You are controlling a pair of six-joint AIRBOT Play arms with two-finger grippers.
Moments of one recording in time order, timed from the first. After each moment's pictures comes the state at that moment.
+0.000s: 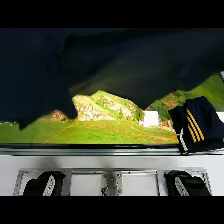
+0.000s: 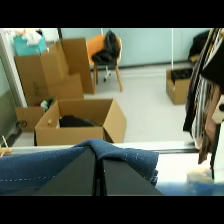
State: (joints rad) left arm 0.24 -0.59 1.77 1.05 -0.98 -1.38; right arm -0.09 -0.62 1.62 -1.30 0.88 1.57
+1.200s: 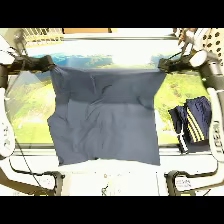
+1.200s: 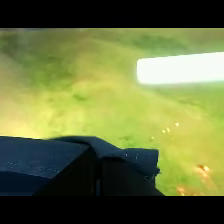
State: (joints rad) left arm 0.18 -1.68 1.74 1.00 -1.01 -1.34; right arm -0.01 -1.63 1.67 -1.28 0.90 1.63
